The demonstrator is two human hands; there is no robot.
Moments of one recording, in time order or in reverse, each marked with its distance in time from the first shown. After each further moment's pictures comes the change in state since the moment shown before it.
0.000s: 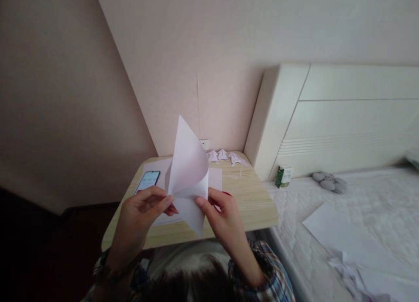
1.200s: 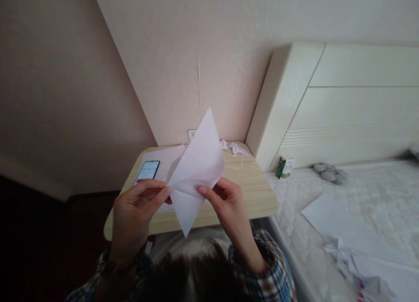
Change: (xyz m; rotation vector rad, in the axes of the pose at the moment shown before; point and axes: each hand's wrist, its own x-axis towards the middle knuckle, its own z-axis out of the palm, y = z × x) left_hand -0.008 -0.007 0.004 0.077 0.160 0.101; right_hand 0.002 -0.004 0.005 0.257 0.146 0.083
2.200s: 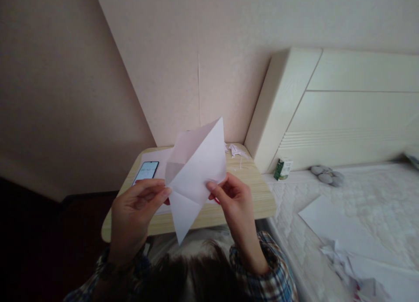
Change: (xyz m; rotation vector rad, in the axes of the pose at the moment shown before) left_hand -0.002 -0.002 0.000 -0.014 0.036 0.056; right_hand 0.000 0.002 -0.011 -0.038 0.099 -0.007
